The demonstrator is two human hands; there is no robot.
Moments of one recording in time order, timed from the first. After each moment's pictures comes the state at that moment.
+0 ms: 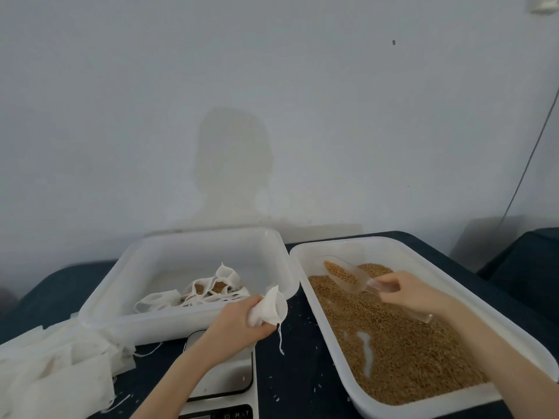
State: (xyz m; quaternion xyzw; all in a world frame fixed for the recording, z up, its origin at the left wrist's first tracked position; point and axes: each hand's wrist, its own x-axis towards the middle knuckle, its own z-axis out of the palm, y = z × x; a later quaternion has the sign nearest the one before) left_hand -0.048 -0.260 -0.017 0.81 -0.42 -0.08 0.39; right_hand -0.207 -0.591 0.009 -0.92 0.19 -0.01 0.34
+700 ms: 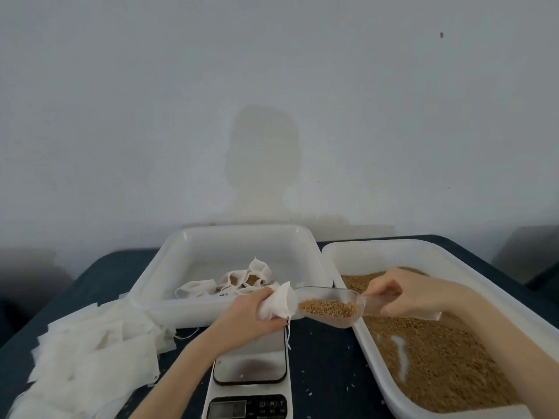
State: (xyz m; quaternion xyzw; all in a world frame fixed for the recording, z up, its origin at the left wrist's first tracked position) left_hand -0.032 -0.221 -0.012 0.83 -0.41 -0.08 0.37; right_hand -0.182 -0.510 0.063 -0.95 -0.01 0.13 0.30
